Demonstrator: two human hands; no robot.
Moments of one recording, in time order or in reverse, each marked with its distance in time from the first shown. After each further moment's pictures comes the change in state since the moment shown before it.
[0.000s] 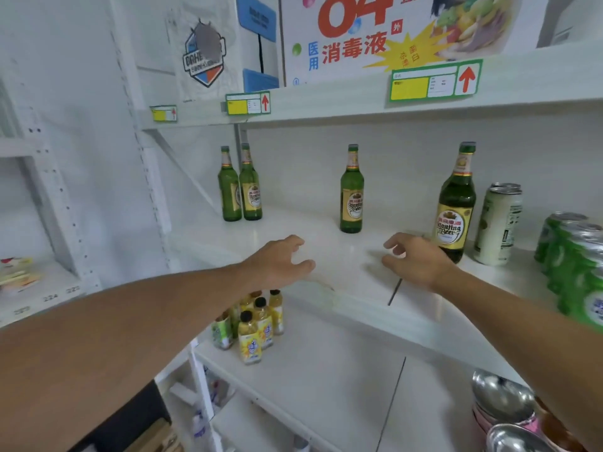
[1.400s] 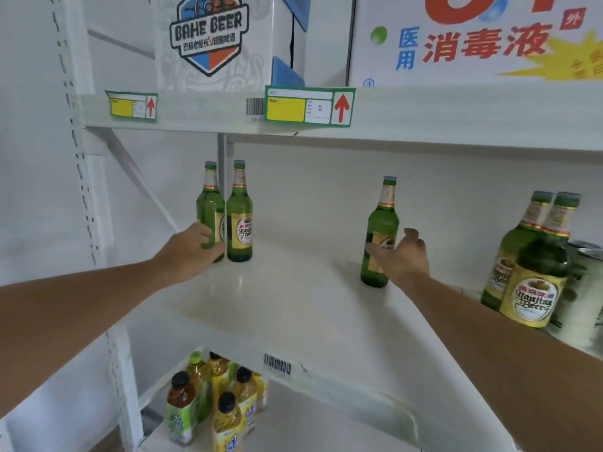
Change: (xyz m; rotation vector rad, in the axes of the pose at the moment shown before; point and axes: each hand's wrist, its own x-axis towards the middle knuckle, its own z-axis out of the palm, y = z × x) left_hand 0.179 -0.223 -0.120 -0.206 0.298 -0.126; right_hand 0.219 -0.074 0.075 0.260 0.416 0.370
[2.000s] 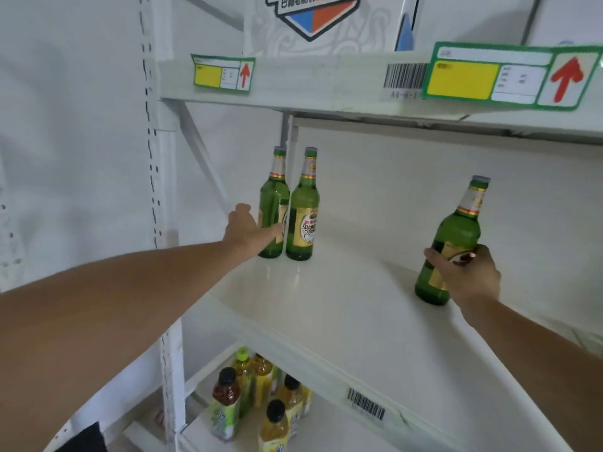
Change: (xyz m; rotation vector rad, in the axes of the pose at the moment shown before) left_hand 0.092 -0.056 0.017 -0.262 0.149 -0.173; right_hand 0.017 -0.015 0.075 0.163 0.133 0.050
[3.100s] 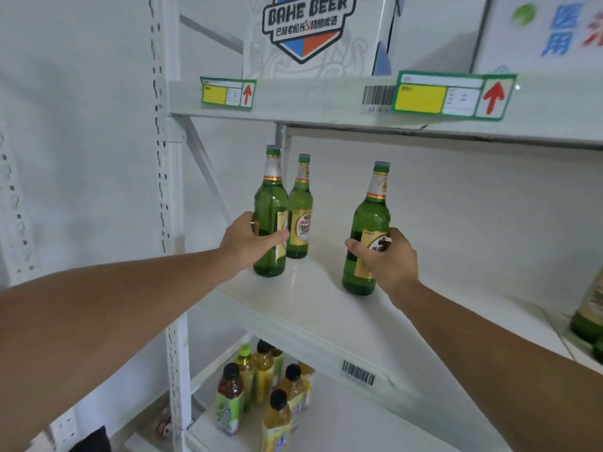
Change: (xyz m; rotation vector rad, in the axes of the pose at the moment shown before) left_hand -0.060 0.012 -0.024 -0.128 -0.102 0.119; right_hand -0.085 -0.063 0.041 0.132 -0.261 -0.144
